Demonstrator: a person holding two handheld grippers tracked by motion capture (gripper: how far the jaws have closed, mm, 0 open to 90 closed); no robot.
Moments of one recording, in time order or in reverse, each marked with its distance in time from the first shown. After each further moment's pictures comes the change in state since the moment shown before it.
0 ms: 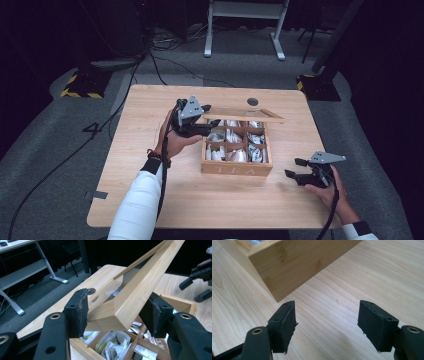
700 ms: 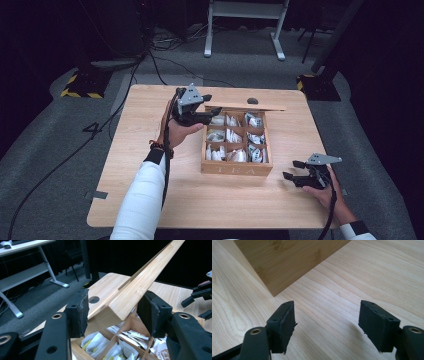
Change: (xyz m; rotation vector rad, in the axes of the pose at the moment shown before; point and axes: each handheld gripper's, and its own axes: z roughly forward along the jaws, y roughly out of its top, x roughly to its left) left arm 0.020 0.017 0.006 -0.037 0.003 -0.034; right arm -0.002 -0.010 0.011 0.014 0.013 0.020
